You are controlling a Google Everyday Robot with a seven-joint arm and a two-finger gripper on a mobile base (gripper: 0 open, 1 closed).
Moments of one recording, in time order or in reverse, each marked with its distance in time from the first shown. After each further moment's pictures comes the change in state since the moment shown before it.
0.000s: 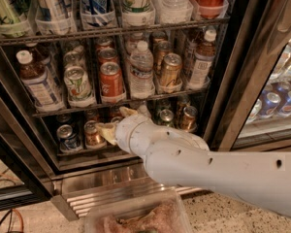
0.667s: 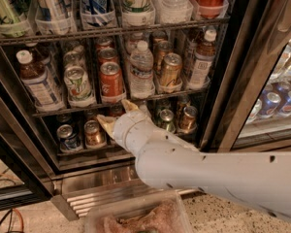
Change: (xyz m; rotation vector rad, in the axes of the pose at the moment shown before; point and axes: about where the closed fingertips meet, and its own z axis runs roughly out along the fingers) arm -0.020 -0.008 -0.001 0.118 -0.065 -0.064
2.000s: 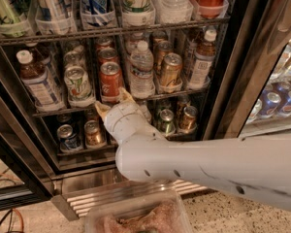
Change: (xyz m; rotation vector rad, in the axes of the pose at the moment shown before) arm -0.025 -0.017 0.022 0.161 -0.049 -0.060
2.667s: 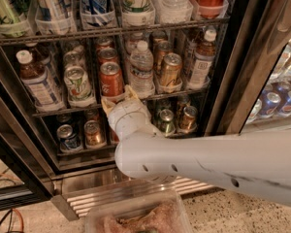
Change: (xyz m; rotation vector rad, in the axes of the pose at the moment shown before) arm 0.005 -0.022 0.005 0.088 0.010 0.016
